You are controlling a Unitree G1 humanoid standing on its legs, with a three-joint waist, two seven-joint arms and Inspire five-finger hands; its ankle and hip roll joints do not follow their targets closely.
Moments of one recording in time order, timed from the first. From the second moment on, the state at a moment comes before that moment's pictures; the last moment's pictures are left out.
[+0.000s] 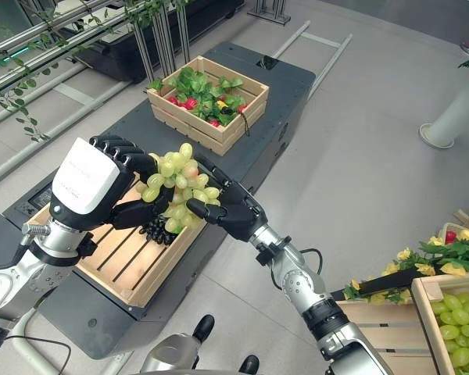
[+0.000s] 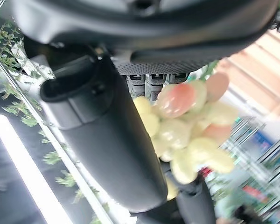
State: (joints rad) left arm -0.07 0.87 -0.09 -0.16 0.78 -0.43 0.57; right arm -0.33 -0.35 0.41 0.23 1.09 -0.03 0.48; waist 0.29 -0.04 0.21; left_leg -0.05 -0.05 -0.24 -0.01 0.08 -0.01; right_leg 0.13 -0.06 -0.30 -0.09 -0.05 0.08
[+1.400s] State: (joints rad) left arm -0.08 0.87 -0.15 -0.20 0.73 -0.43 0.51; right arm -0.33 -0.37 0.46 0.23 0.87 -0.03 0.25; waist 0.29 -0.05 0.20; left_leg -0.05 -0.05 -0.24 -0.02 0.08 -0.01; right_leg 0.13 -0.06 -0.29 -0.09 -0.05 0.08
